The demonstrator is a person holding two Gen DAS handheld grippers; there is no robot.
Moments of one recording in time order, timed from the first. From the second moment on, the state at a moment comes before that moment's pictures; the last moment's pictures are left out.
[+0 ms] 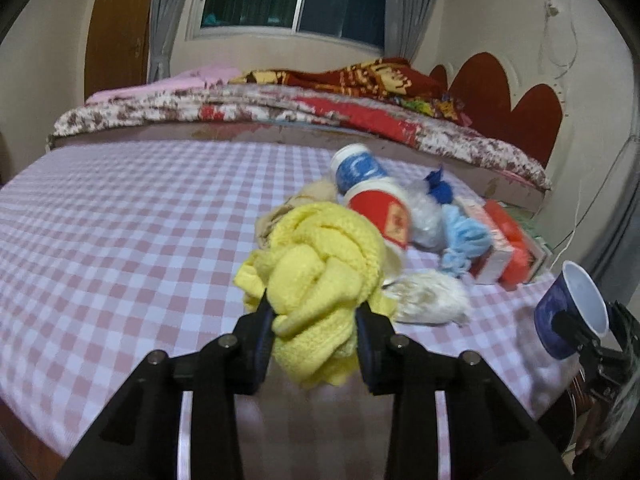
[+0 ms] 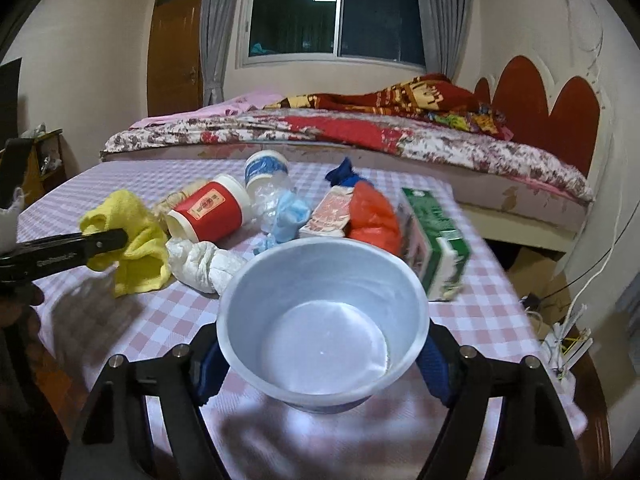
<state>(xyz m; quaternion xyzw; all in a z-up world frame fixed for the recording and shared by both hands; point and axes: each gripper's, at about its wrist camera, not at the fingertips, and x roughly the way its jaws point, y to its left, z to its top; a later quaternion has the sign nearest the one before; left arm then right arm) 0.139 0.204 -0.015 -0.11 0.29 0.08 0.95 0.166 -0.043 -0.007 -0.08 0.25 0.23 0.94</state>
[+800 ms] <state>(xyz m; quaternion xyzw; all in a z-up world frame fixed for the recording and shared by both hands) 0.103 0.025 0.023 -0.03 0.27 -0.10 0.96 0.098 -0.204 0.019 -0.06 0.24 0.11 0.96</state>
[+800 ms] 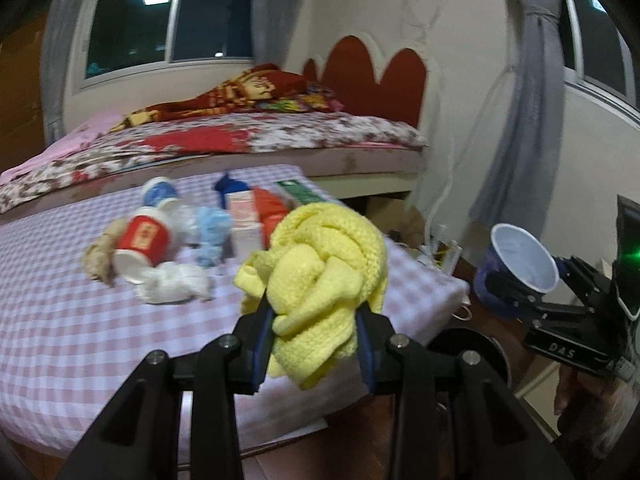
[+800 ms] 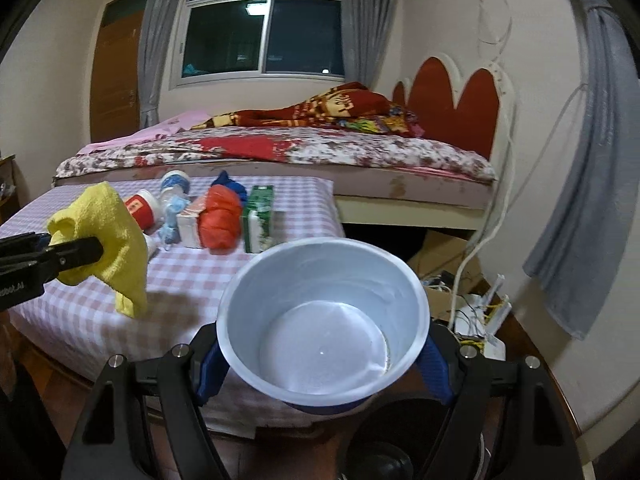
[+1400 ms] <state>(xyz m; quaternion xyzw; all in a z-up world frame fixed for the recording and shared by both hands) 0.094 -0.114 -0.006 0.02 0.32 -0.26 0.91 0.065 -0.332 -0.027 -0.02 0.30 0.03 0.95</state>
